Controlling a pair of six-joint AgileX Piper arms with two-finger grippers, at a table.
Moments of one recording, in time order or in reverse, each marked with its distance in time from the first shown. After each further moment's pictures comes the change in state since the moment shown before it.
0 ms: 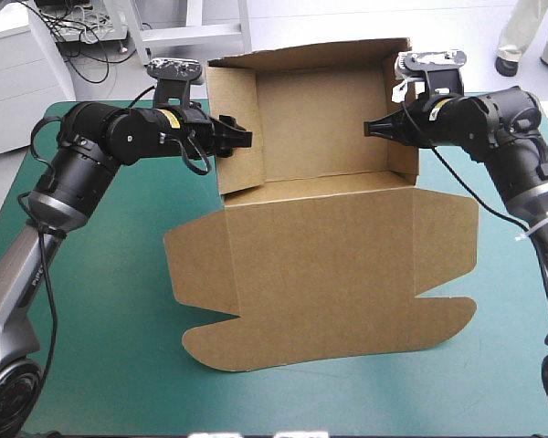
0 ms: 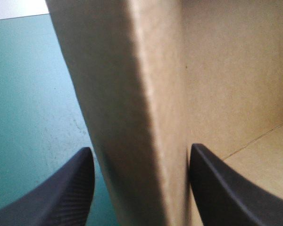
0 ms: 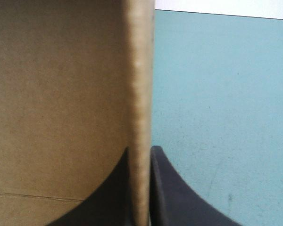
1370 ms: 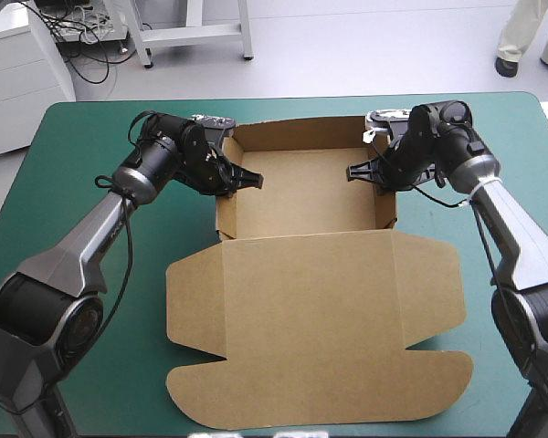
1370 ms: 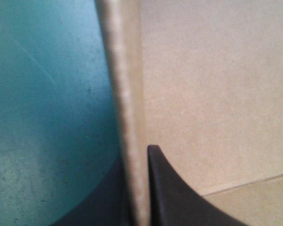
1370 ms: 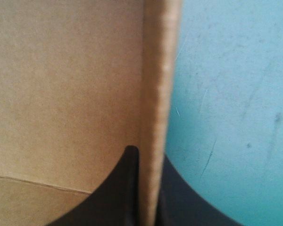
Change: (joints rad) left arm 0.006 0.294 0.000 0.091 0.181 -0.071; right arm -0.003 0.266 0.000 0.081 0.228 -0.002
